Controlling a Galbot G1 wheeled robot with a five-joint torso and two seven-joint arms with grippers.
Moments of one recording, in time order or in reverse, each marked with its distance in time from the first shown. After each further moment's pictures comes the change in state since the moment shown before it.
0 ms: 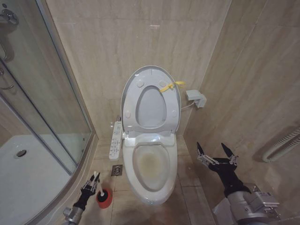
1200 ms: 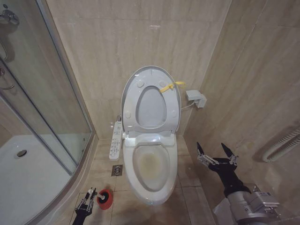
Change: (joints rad) left arm 0.183 -0.038 -0.063 -0.104 -0.010 0.001 -0.043; right arm 0.000 0.000 0.000 0.000 0.000 0.000 0.000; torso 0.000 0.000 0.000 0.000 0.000
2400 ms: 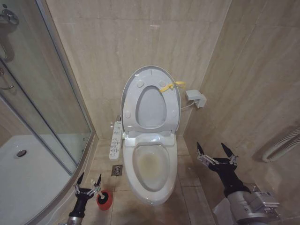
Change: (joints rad) left arm 0.188 -0.016 -0.001 -0.629 0.002 0.072 -0.210; right arm 0.000 0.000 0.000 0.000 0.000 0.000 0.000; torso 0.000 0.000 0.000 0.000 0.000
